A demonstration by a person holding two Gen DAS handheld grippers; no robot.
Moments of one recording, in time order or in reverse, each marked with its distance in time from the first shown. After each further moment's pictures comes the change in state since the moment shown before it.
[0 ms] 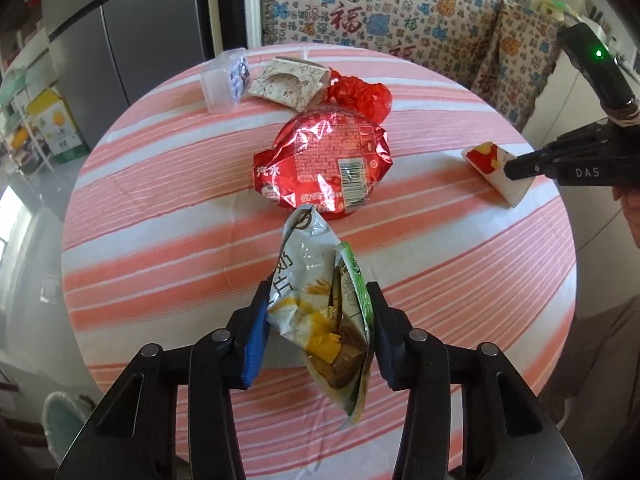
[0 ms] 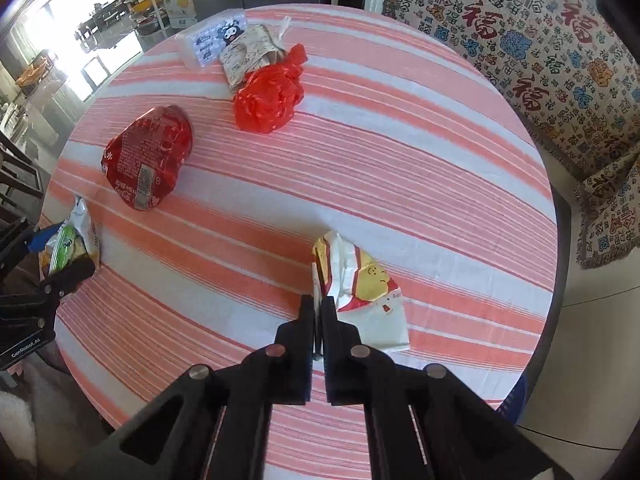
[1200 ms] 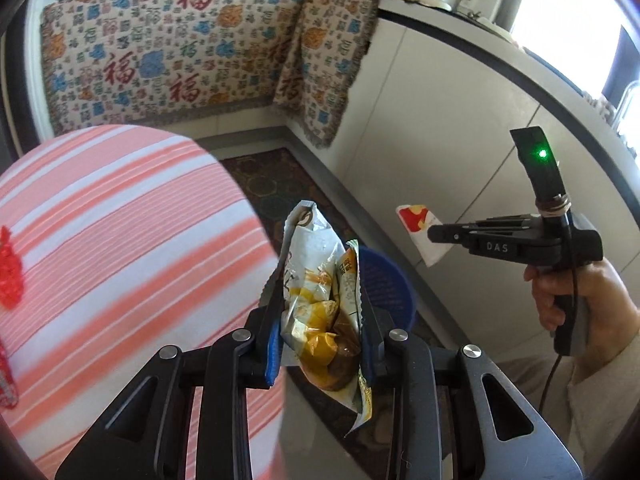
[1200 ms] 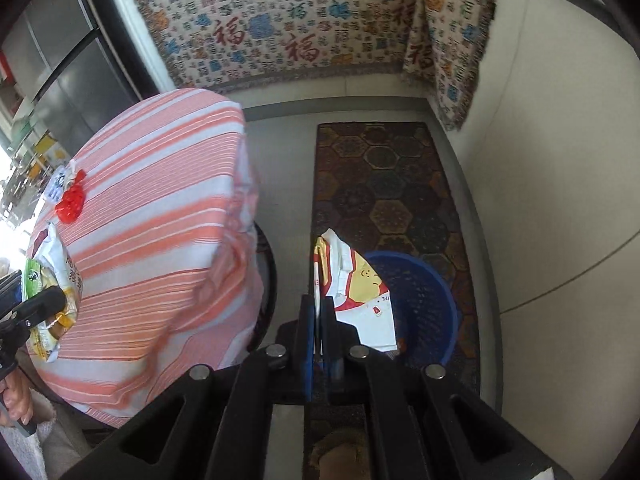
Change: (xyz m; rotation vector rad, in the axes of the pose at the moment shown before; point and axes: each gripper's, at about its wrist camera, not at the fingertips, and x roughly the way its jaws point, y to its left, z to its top) left arm 0.016 -0.306 0.089 0.293 -0.020 -0.466; right arm -0.073 -0.243 -0.206 0.610 -0.164 -0.104
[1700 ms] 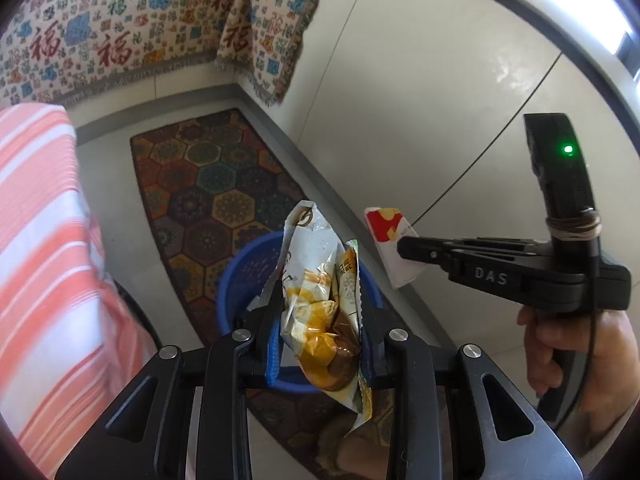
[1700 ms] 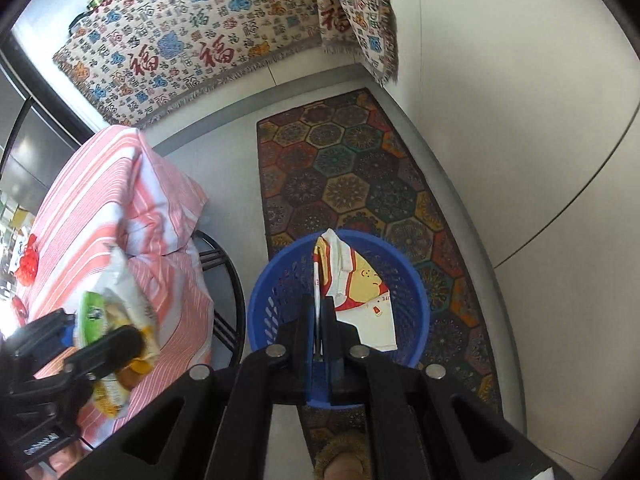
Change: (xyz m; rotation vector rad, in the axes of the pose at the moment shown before) left arm 0.155 -0.072 0.014 0.006 0.143 -0.086; right arm 0.064 -0.106 -0.025 0.248 0.021 0.007
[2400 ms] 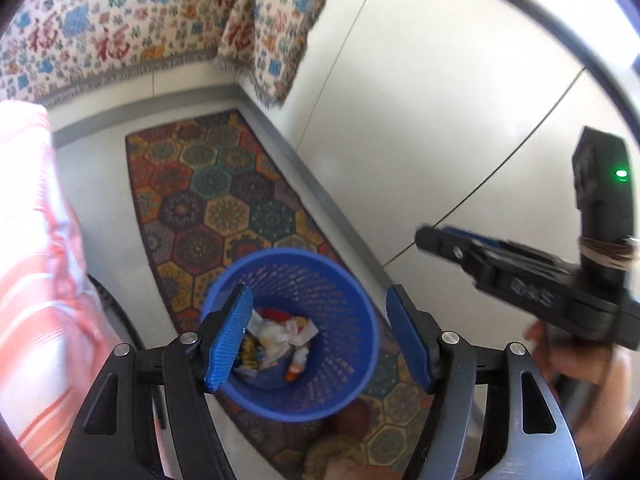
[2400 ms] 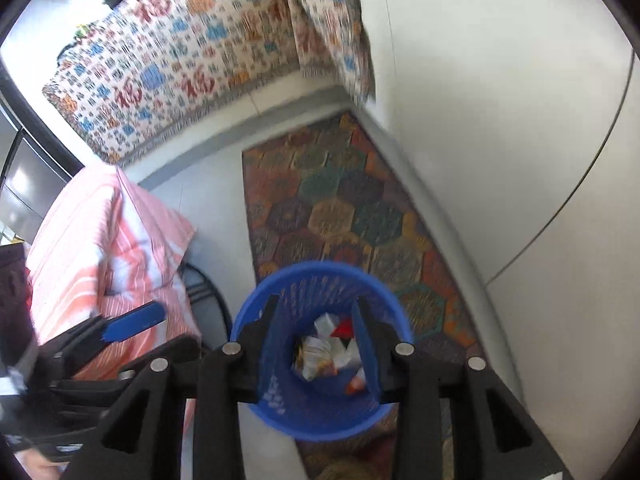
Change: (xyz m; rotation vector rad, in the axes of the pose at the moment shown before) left arm 0.009 -0.015 0.015 -0.037 -0.043 -0.006; right arm -0.005 -0.028 0.008 0.034 -0.144 -0.027
